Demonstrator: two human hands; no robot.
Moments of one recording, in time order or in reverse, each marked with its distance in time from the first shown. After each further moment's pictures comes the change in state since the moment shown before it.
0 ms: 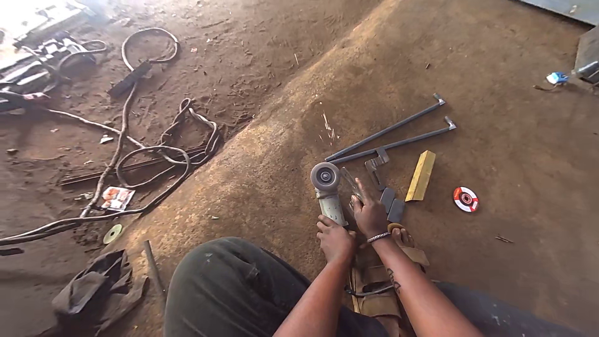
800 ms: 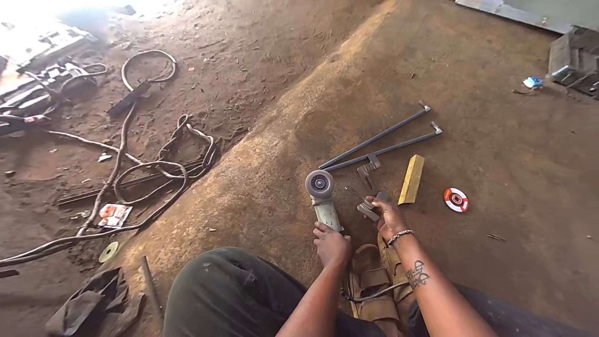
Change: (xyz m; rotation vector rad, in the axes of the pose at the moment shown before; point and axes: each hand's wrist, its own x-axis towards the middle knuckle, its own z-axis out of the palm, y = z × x) left_hand -0.001 0.002 -0.001 -0.023 0.006 0.014; right_hand 0.014 0.058 -0.034 1.196 -0.100 0.892
